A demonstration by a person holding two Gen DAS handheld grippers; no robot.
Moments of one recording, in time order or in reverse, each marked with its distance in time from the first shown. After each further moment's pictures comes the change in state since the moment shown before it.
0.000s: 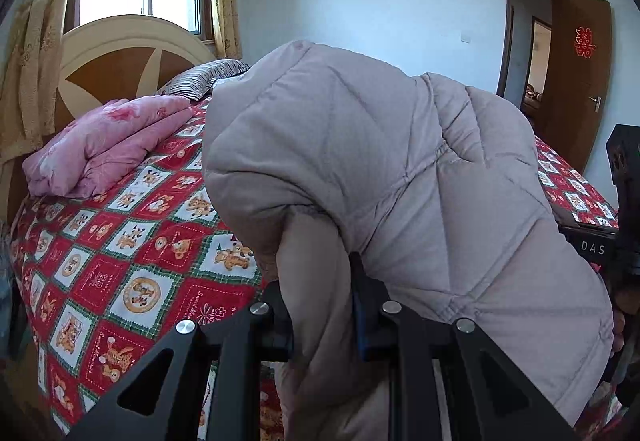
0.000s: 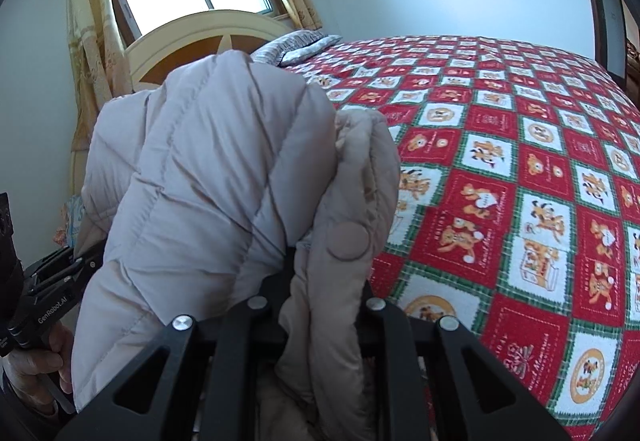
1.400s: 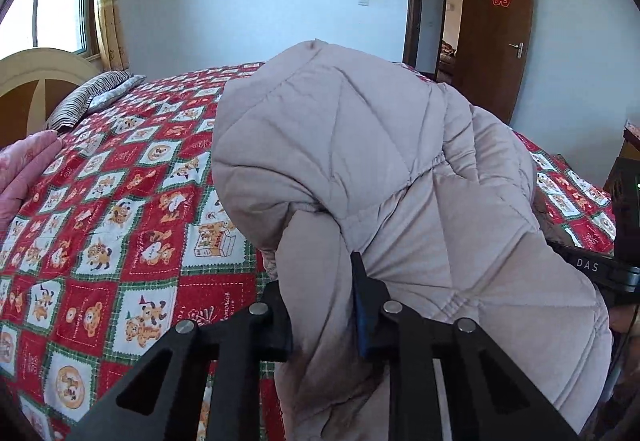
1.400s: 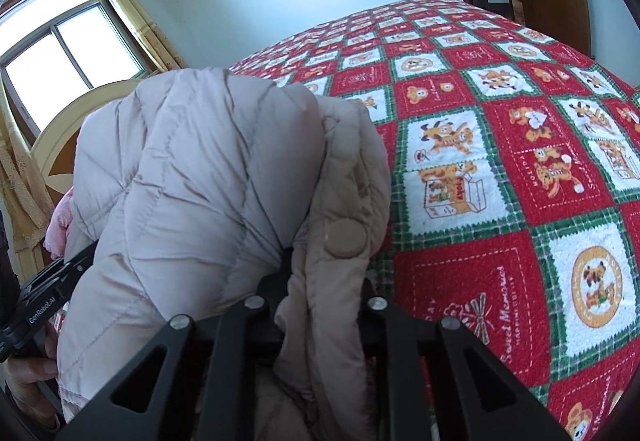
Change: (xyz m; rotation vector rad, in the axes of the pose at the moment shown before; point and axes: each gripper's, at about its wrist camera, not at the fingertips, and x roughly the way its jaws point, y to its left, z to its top) left arm 0.067 -0.222 0.009 0.199 0.063 -0.268; right arm -0.108 -0.208 -0.082 0.363 -0.089 -0.235
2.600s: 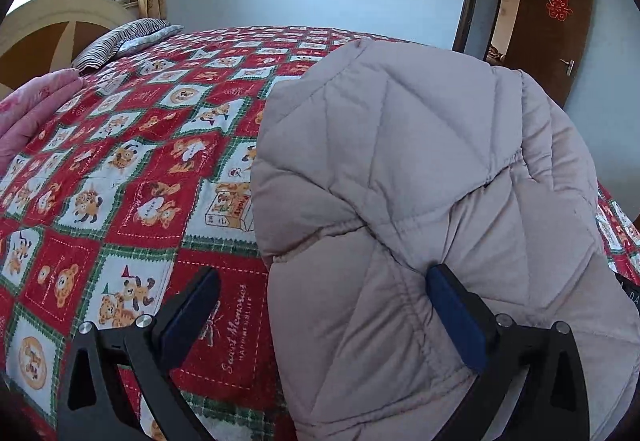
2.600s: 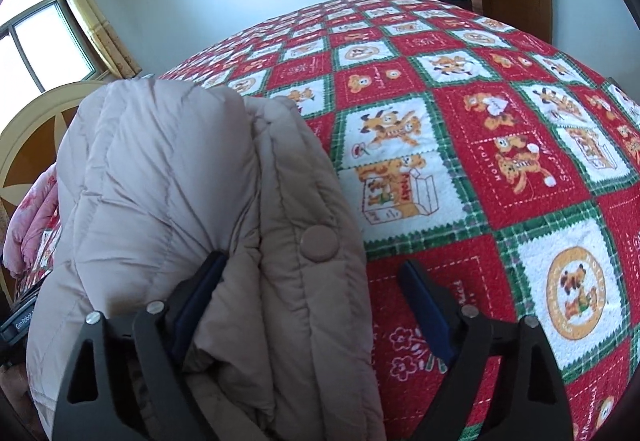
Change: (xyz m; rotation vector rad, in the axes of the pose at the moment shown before) left arm 0.075 0.034 -0.013 -0.177 0.096 0.082; right arm 0.026 -0.024 0.003 0.036 0.020 -0.192
